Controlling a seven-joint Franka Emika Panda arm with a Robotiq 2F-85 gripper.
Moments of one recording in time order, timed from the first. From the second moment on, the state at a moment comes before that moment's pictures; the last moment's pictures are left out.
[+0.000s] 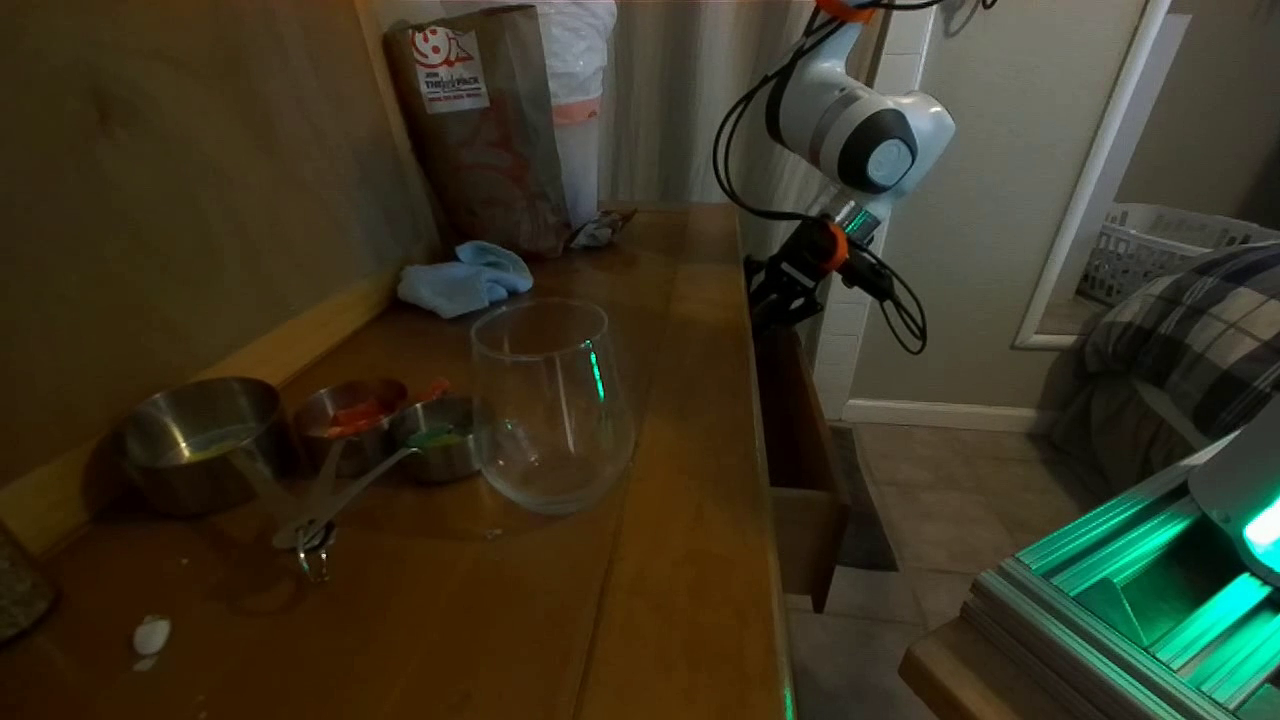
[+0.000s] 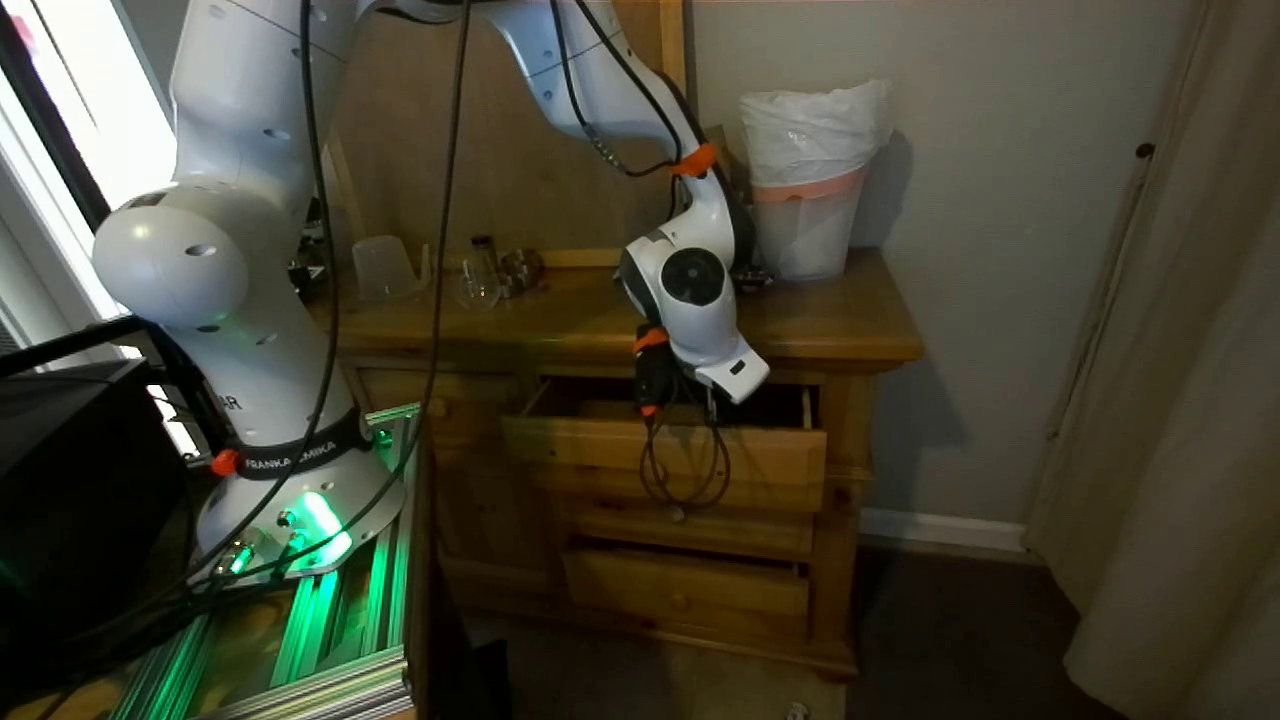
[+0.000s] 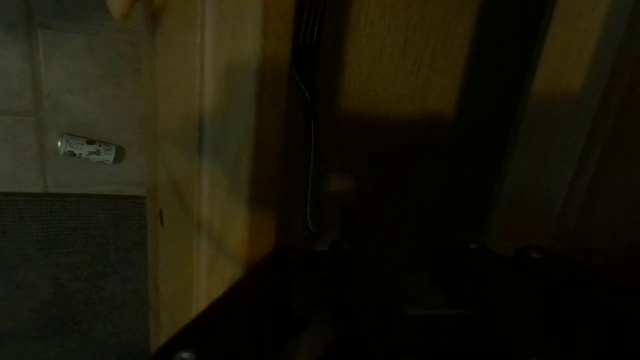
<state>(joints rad) 0.04 0.59 0.03 -2.21 1.60 2.70 -1.02</state>
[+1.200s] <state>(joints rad) 0.05 0.42 0.01 -2.29 1.59 2.82 -1.04</state>
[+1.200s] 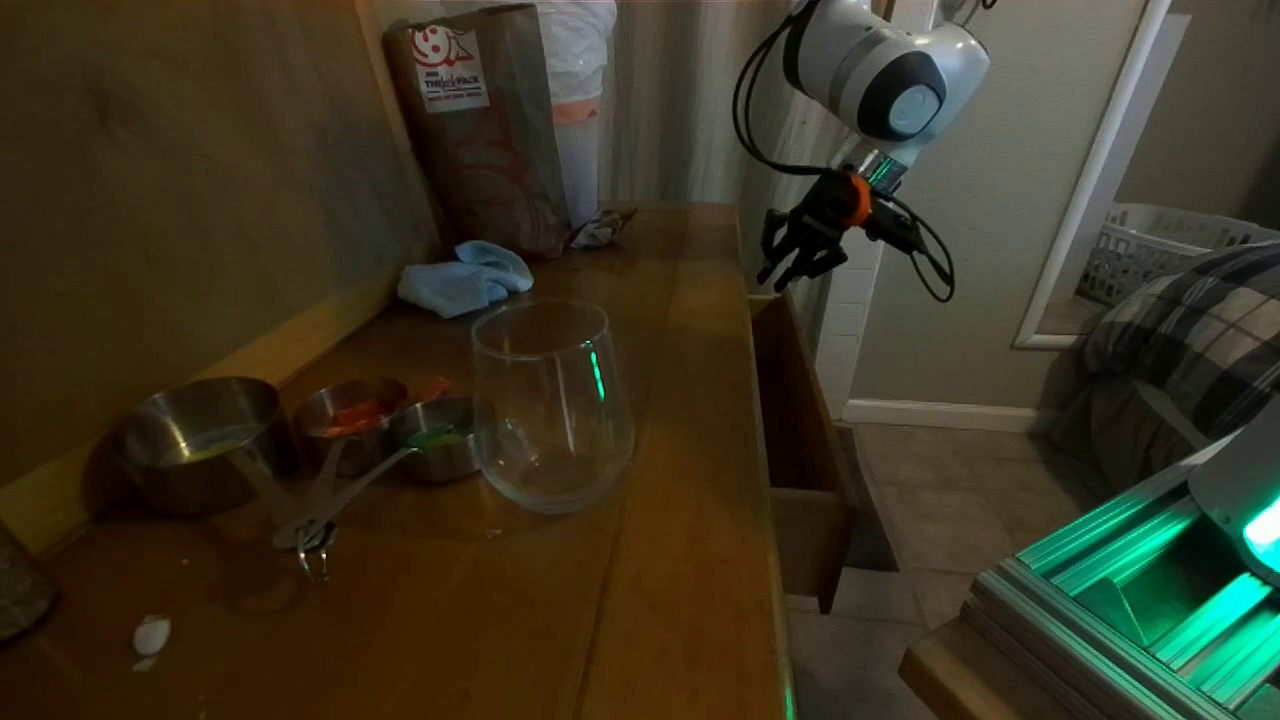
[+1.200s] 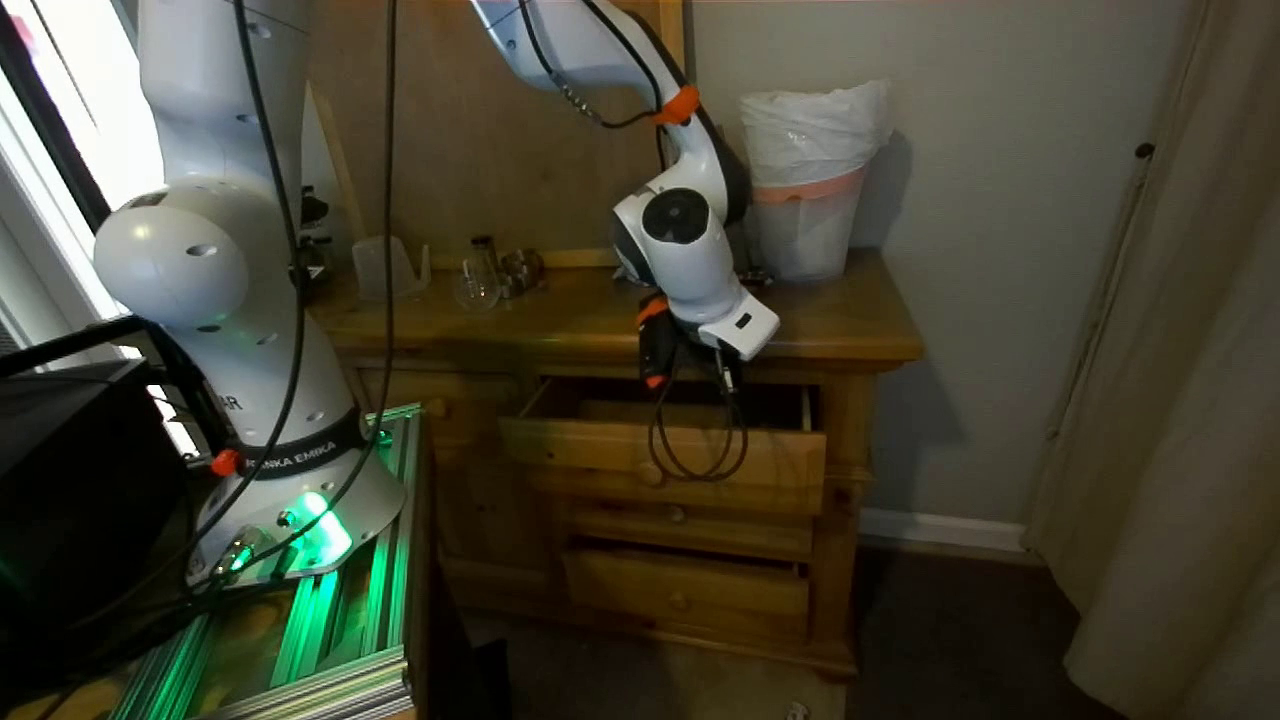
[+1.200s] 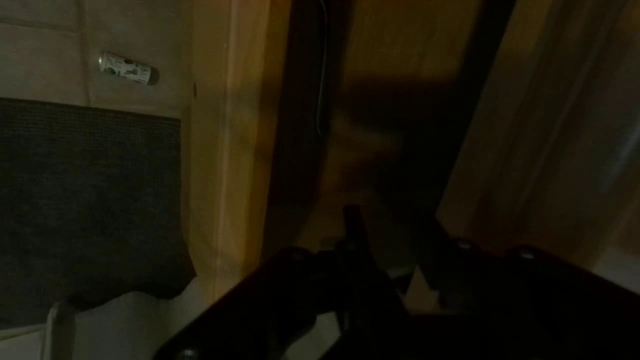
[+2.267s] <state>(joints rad) 0.05 -0.15 0.01 -2.72 1.20 2.77 -1.02</state>
